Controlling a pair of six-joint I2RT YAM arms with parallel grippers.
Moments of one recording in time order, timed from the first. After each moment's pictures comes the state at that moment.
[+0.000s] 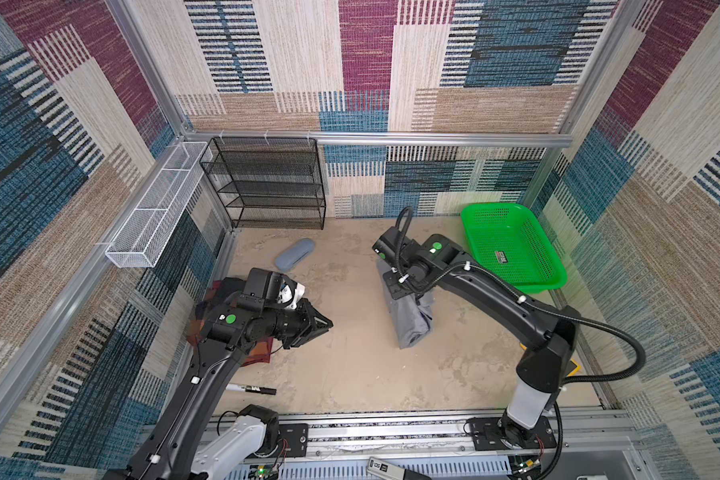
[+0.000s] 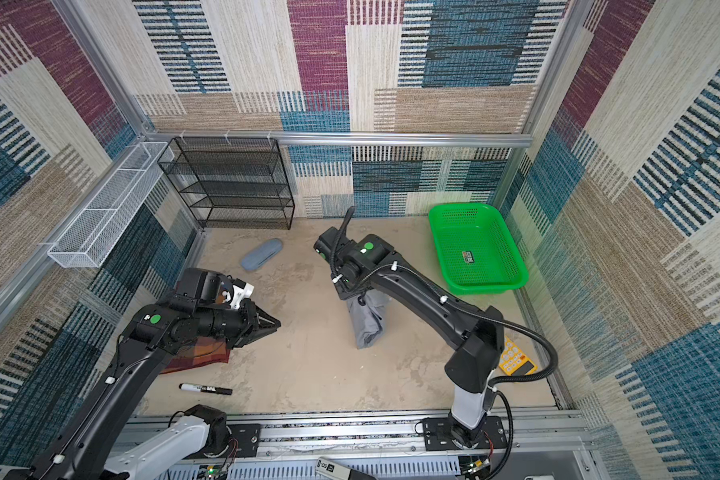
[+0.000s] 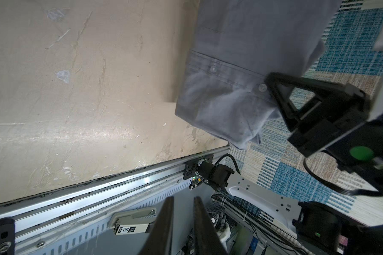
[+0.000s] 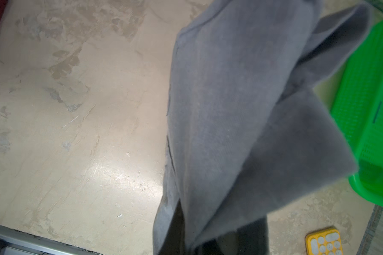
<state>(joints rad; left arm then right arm) -0.28 0.96 1.07 -1.07 0.63 -0.83 0.87 1.86 1.91 -1.31 0.30 0.37</state>
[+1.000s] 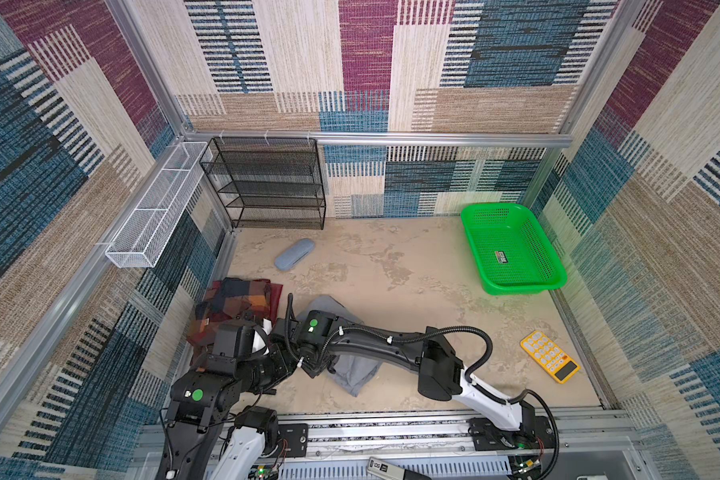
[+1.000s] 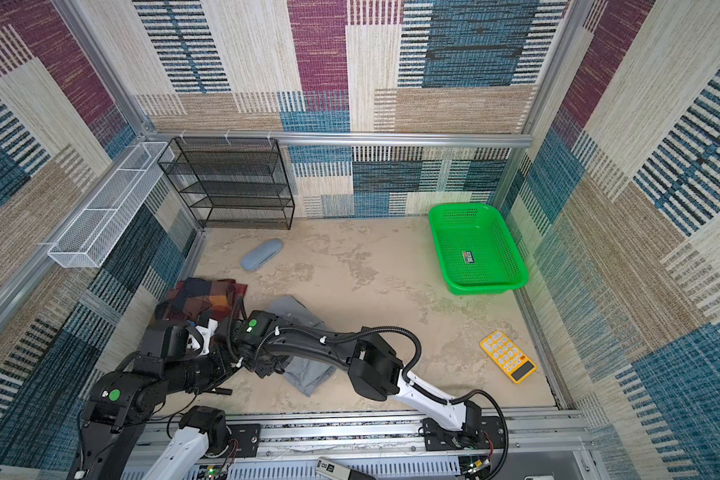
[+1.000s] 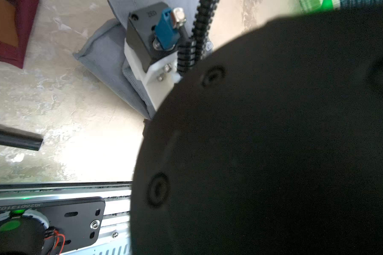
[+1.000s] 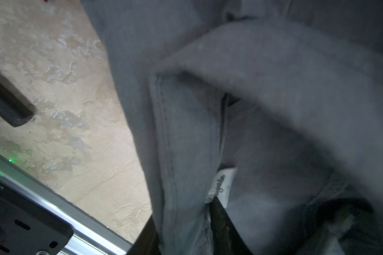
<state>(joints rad) -0.18 0.55 0.87 -1.28 0.38 -0.71 1.27 2.49 2.40 -1.34 0.13 0.44</state>
